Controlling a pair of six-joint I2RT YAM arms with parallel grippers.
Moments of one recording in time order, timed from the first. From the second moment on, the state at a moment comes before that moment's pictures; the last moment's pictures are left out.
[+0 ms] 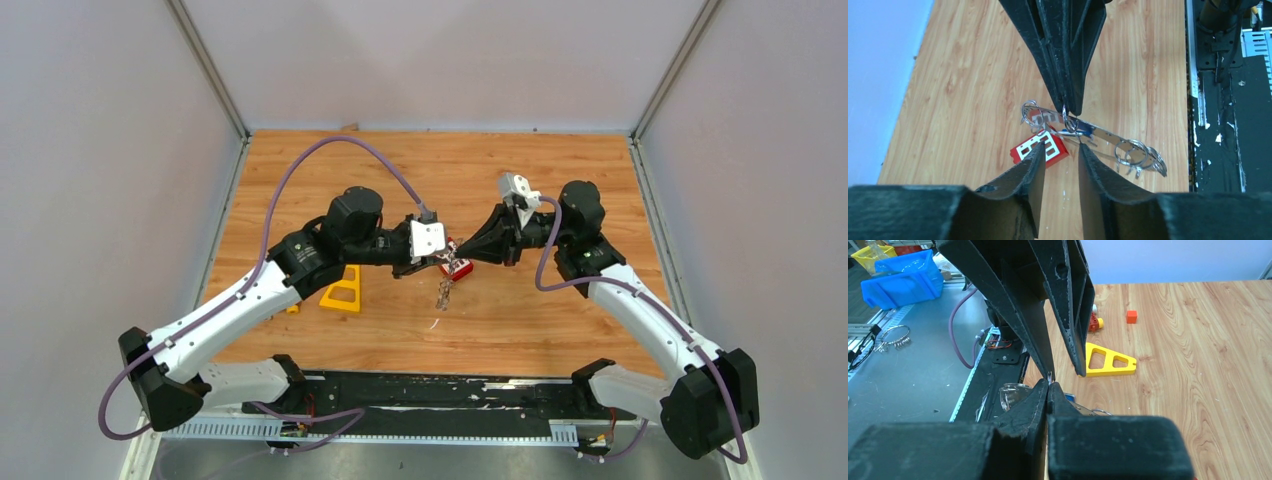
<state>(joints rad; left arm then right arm) -0.86 1.14 1.17 -0.45 0.45 0.51 0.43 1.13 0.85 0.32 -1.24 0.11</state>
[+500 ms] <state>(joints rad) -0.86 1.17 1.17 -0.43 0.54 0.50 0.42 1.13 0.85 0.32 -1.24 0.11</state>
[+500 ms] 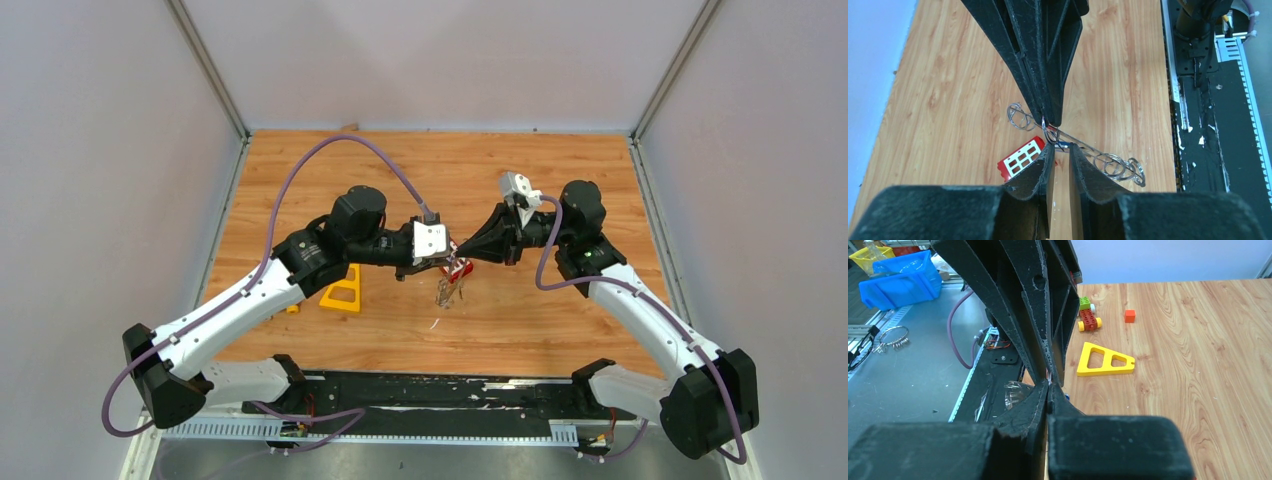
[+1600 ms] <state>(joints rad) -0.91 1.23 1.17 -0.40 0.50 0.50 0.42 1.14 0.85 0.31 -1.20 0.11</state>
